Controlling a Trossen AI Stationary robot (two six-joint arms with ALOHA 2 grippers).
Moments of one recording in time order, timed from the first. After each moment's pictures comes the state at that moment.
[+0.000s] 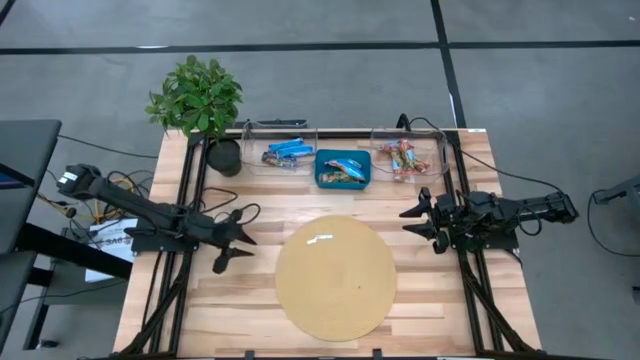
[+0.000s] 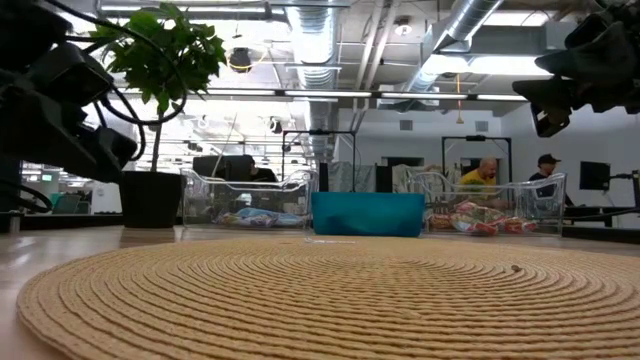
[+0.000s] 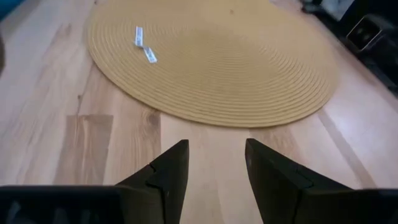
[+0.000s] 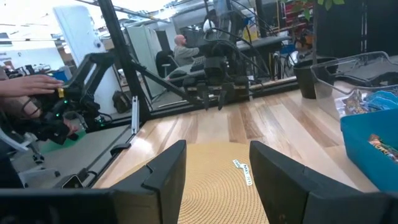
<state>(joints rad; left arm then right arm) -0.32 0.63 0.03 0.13 -0.07 -0.22 0.13 0.02 0.01 0.01 0.01 0.21</state>
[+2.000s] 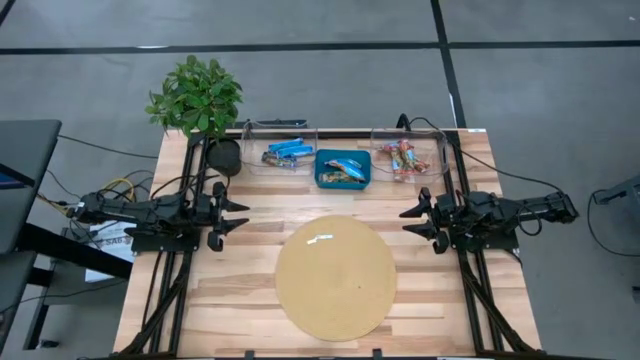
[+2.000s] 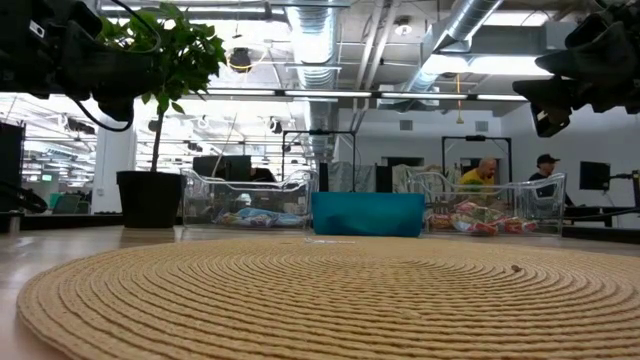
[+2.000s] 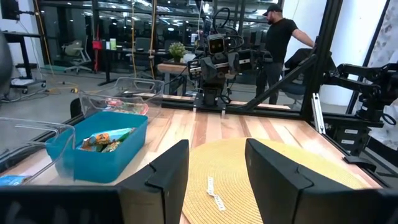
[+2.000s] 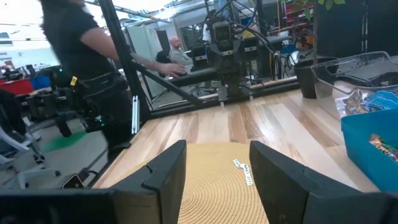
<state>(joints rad) -0.16 0.01 0.01 0.07 -0.21 -0.07 0.14 0.02 0.01 0.01 0.00 0.21</state>
